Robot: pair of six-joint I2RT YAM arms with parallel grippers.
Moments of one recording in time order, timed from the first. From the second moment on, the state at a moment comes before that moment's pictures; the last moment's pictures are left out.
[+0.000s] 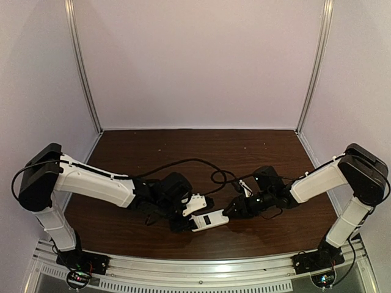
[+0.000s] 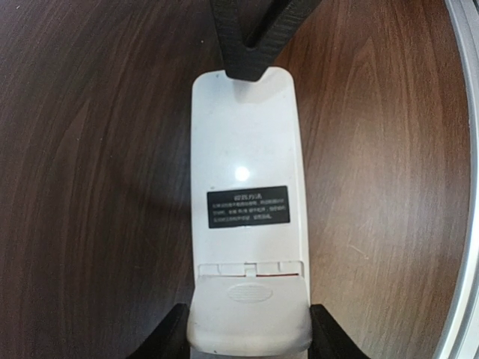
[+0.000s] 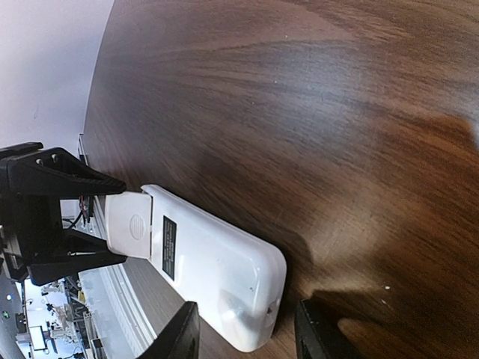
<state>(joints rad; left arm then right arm) -1.13 1.73 0.96 -0.20 0.07 0.22 0.70 1.65 0.58 0.26 -0.60 0.66</state>
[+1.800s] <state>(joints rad) -1.14 1.73 0.91 -0.10 0.01 0.16 0.71 1.70 0.57 0.34 -0.64 0.69</state>
